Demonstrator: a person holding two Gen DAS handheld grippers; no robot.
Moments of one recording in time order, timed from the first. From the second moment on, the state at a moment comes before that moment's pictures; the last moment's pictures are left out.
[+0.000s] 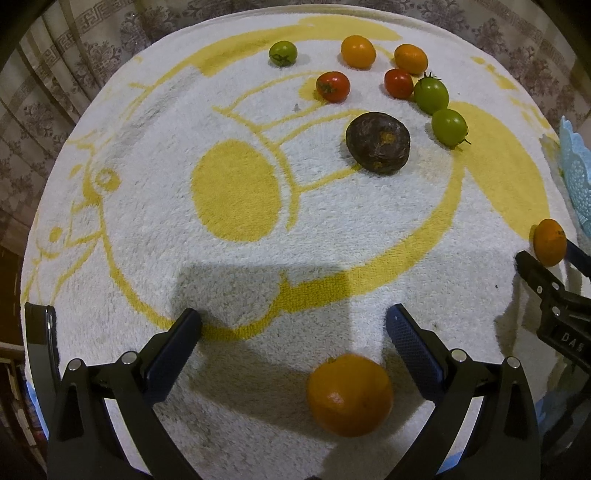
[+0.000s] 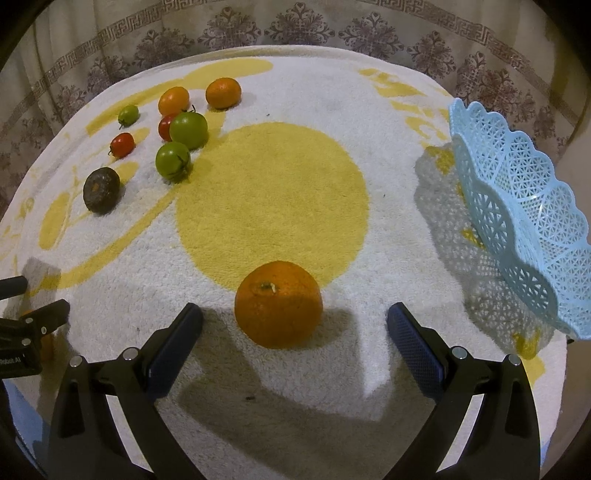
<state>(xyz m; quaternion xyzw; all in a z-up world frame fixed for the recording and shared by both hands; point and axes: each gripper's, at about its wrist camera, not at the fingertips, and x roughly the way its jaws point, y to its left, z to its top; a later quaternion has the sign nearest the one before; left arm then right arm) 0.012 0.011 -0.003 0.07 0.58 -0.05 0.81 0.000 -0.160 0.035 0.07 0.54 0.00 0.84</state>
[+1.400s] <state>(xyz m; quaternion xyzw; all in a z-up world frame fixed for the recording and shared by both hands) -0.020 0.021 0.016 0.05 0.61 -0.13 0.78 0.025 -0.177 0.040 0.06 0.58 0.04 0.81</state>
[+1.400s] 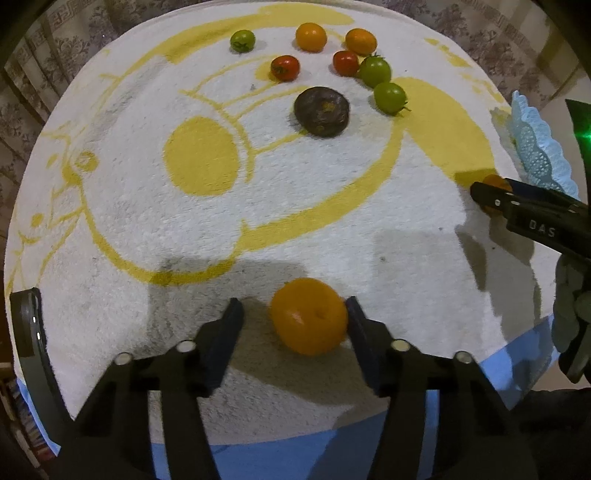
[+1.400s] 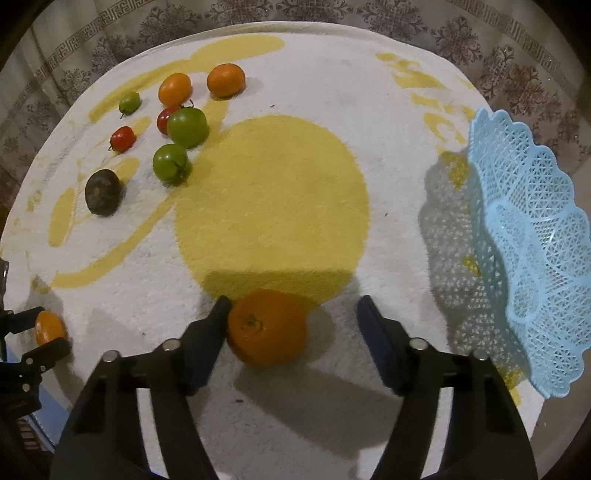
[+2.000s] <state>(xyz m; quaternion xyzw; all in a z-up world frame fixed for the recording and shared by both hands) -0.026 0.006 0.044 0.05 0.58 -0.10 0.81 0.015 -0.205 0.072 0.11 0.56 0.10 0.82</state>
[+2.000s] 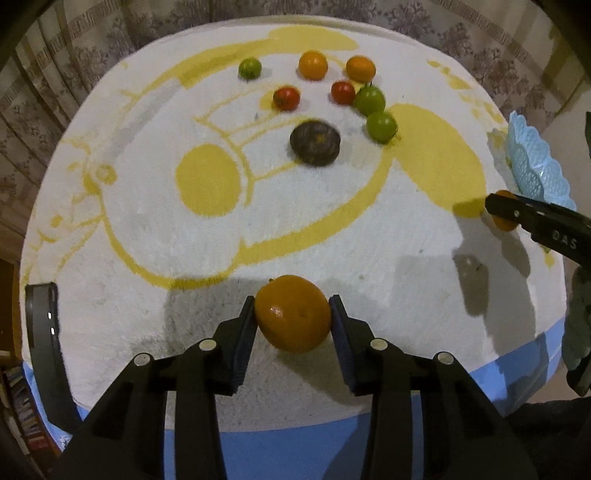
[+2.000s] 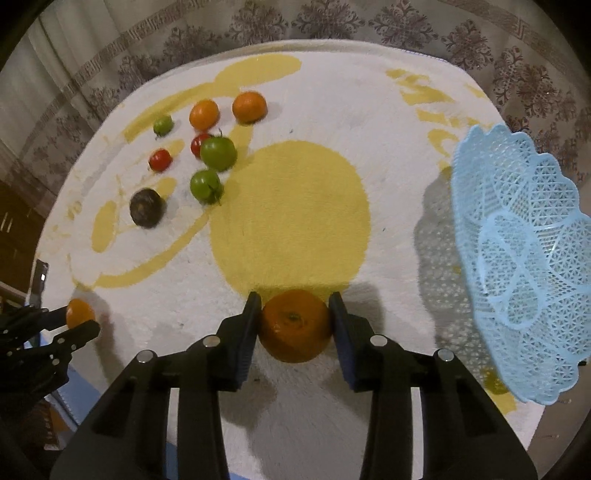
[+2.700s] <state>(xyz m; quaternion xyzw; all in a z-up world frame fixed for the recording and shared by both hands) -0.009 -0.141 0.120 0.10 0.48 -0.19 0.85 -0.037 -0.331 0.131 0.17 0.48 0.05 0.86</state>
